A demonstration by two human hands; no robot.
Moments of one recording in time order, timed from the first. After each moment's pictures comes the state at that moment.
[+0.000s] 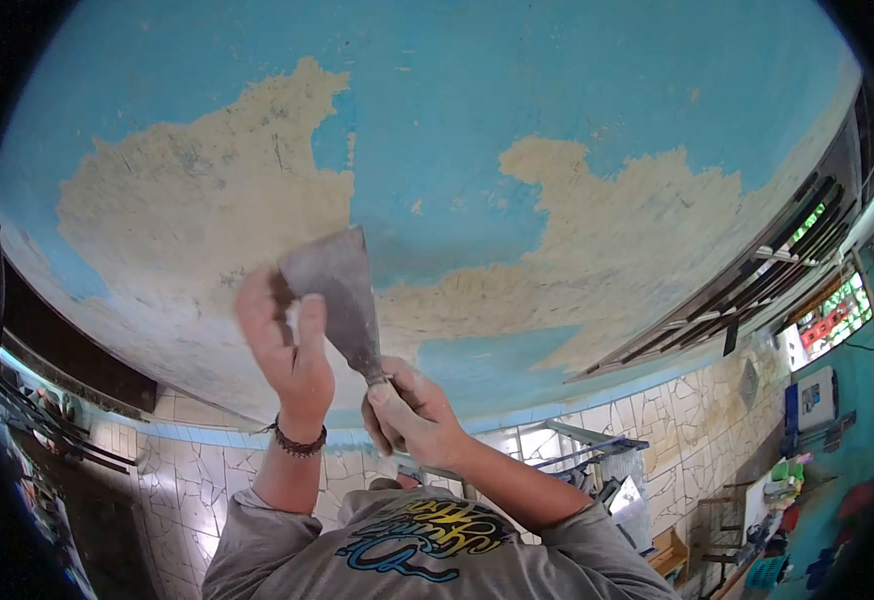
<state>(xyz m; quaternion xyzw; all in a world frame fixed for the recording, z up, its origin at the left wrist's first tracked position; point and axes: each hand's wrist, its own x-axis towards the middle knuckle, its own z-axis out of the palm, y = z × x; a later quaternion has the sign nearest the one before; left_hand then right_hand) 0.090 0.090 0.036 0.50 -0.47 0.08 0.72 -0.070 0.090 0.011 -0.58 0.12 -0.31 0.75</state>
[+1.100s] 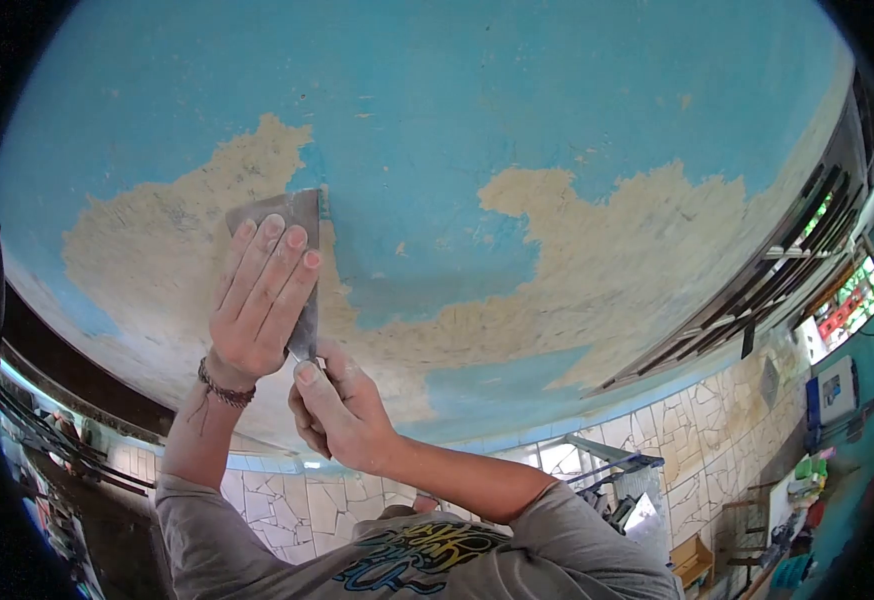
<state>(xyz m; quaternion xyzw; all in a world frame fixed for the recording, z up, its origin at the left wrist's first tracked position) 0.152 0.061 0.113 0.37 -0.74 0.46 0.31 -0.001 0.083 0.049 -0.49 0.09 -0.36 0.79</state>
